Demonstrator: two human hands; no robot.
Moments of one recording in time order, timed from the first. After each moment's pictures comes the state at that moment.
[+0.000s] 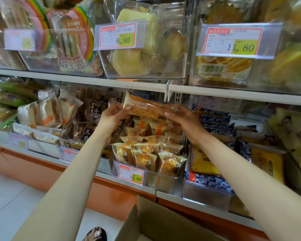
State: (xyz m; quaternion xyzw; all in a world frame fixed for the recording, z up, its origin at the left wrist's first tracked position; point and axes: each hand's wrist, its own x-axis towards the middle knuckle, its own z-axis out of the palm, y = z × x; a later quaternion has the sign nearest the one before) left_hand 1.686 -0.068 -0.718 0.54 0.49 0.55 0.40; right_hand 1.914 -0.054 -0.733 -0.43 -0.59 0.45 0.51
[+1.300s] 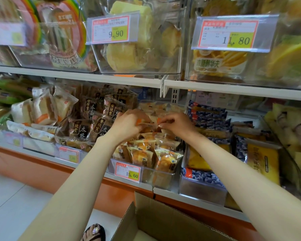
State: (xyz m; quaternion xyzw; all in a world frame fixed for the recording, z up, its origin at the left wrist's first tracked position) left_hand 1.720 -0.061 -0.728 0.82 0.52 0.22 0.06; right_hand 1.910 -0.056 -0.742 -0.54 -0.74 0.22 0.34
